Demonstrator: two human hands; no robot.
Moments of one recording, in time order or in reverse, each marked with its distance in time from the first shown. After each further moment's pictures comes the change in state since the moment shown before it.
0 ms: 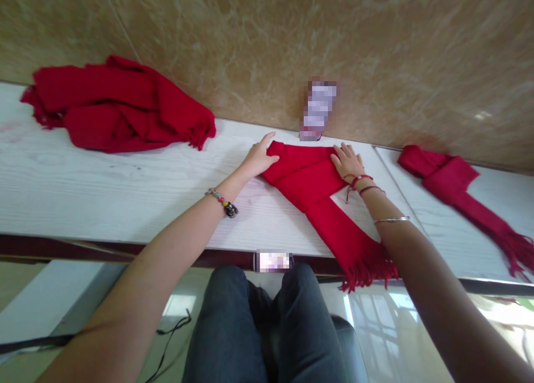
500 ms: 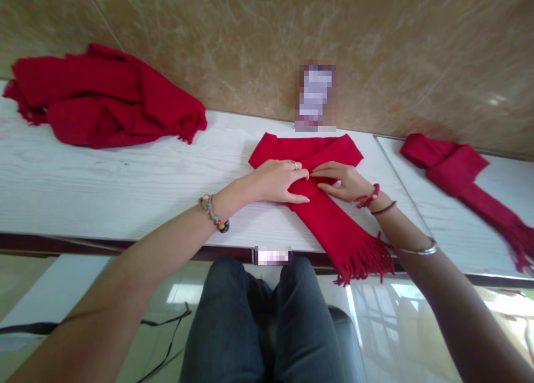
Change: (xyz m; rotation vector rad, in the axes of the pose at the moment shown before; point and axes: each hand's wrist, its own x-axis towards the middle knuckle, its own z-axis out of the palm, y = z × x) left_hand -0.057 0.065 -0.005 0.501 -0.346 0.730; right_hand -0.061 -0.015 -0.036 0.348 -0.052 -0.774
